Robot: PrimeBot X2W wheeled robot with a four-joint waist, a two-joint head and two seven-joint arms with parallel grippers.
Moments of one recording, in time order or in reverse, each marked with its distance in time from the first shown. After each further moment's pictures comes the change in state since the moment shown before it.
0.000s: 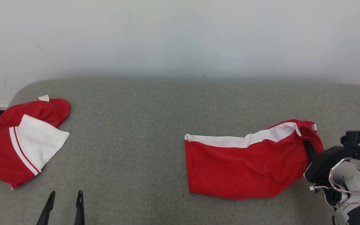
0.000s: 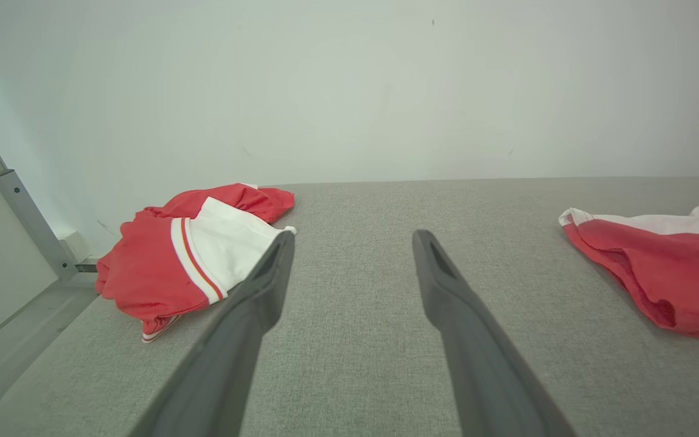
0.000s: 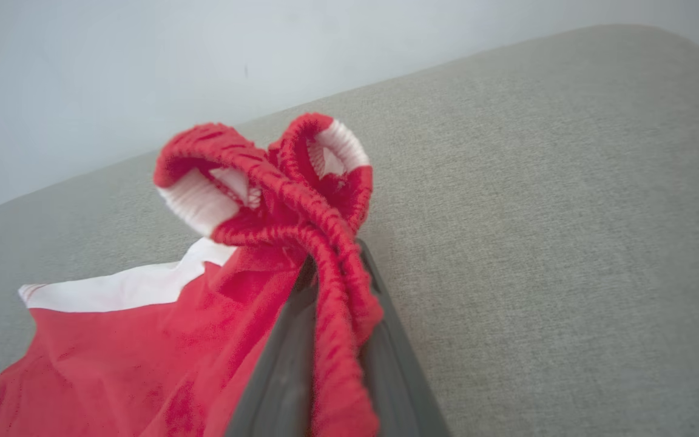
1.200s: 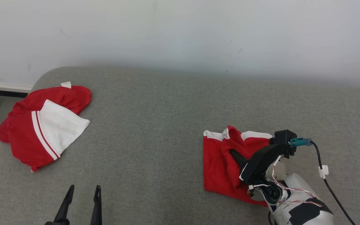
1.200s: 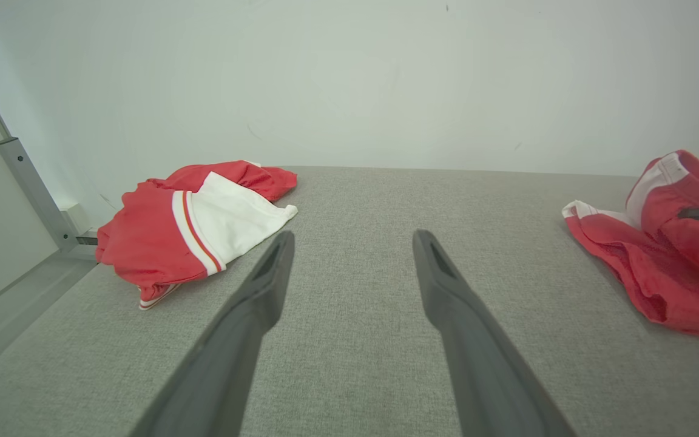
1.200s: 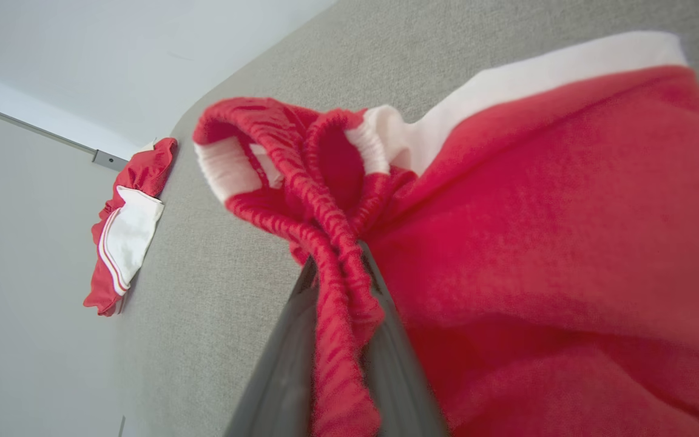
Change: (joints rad) left arm -0.044 -0.033 -0.058 0.043 -0.008 -0.004 0.000; right arm -0.031 0.304 -0.023 -0.092 0.120 0.000 0.294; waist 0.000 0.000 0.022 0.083
